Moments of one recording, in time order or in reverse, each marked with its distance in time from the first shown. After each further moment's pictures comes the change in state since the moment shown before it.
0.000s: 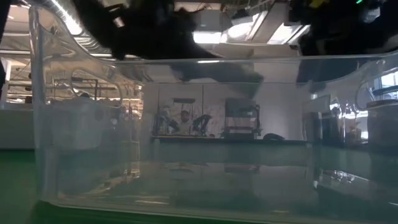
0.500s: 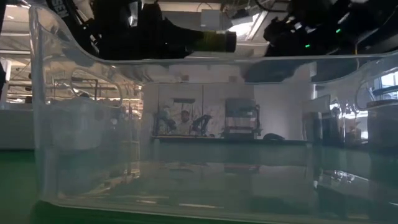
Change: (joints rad) left arm 0.119 -0.064 -0.261 0.655 0.003 -0.105; right arm -0.502 -0.228 -0.512 1.228 -0.369 -0.430
